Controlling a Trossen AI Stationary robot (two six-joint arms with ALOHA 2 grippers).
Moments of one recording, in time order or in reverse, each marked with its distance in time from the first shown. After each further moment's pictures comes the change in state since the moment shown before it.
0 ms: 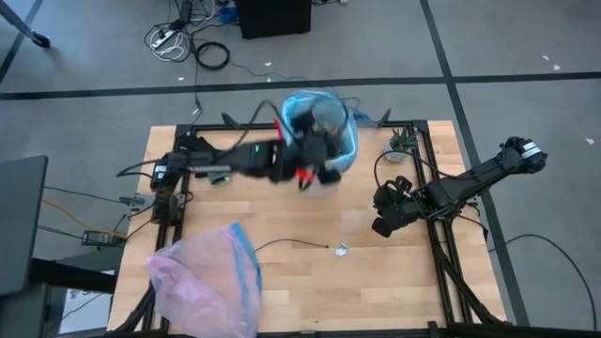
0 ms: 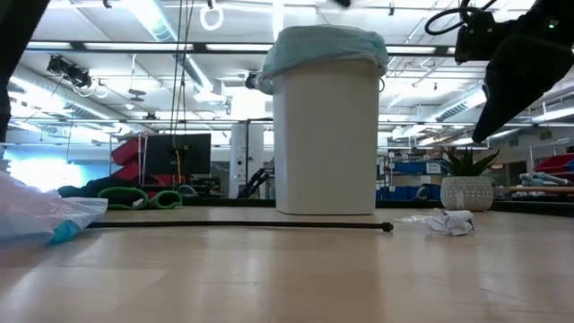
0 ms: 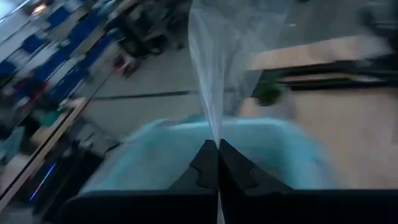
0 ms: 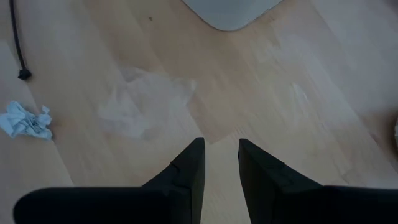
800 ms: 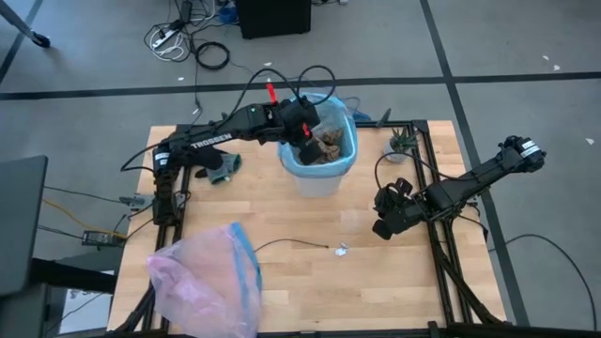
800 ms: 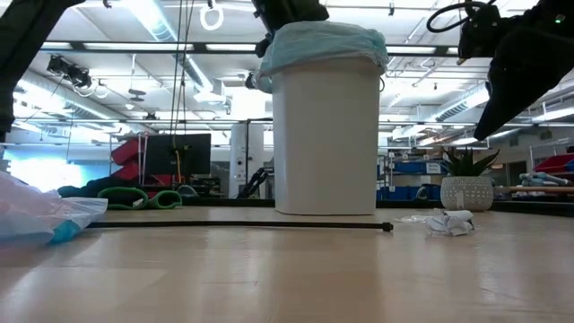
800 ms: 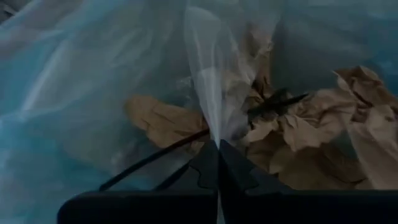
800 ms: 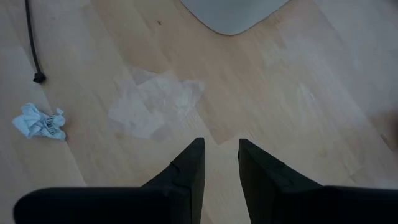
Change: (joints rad) left arm 0.280 0.000 -0.020 -0.374 0.428 -0.344; right arm 0.040 0.000 0.000 0.004 0.015 0.036
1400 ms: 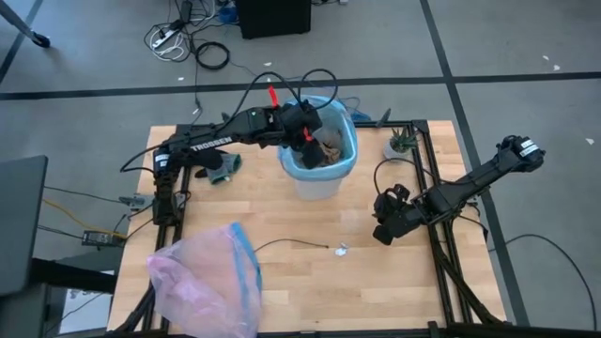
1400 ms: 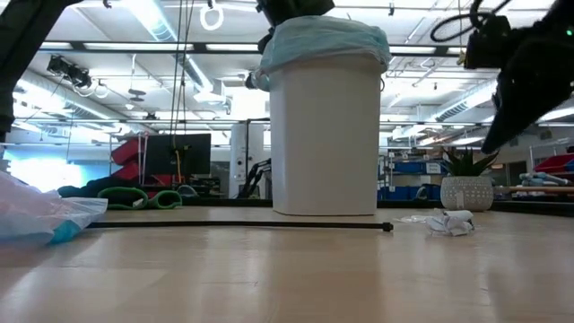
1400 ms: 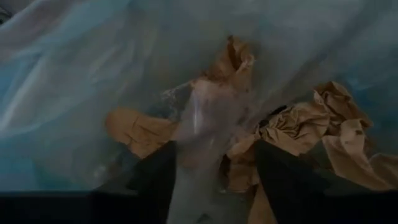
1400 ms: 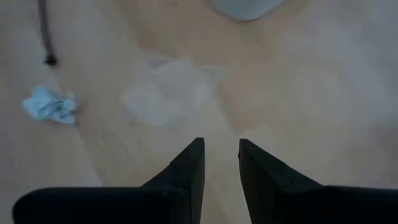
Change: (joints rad) left arm -0.035 0.000 0.010 0.012 0.008 -0.059; right arm 0.032 0.000 -0.088 0.120 -0.045 0.013
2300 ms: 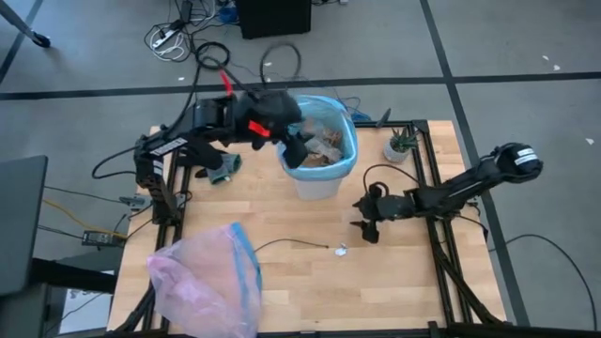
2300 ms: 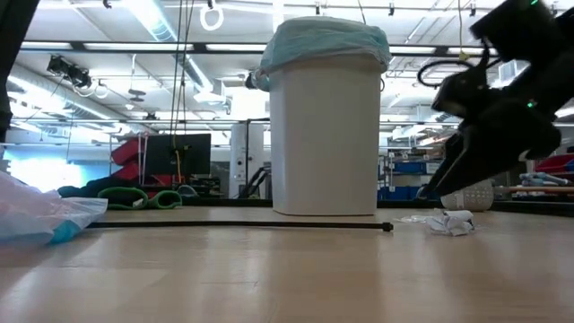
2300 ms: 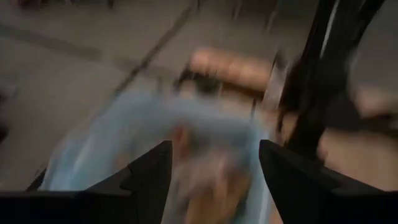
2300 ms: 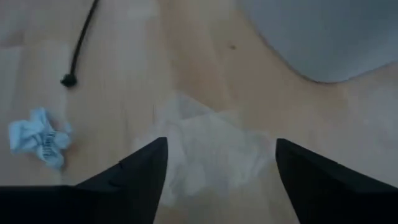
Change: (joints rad) left arm -0.120 -0.131 0.271 -0.116 0.000 -0.005; right arm -0.254 0.155 -0.331 0.911 -0.207 -0.521
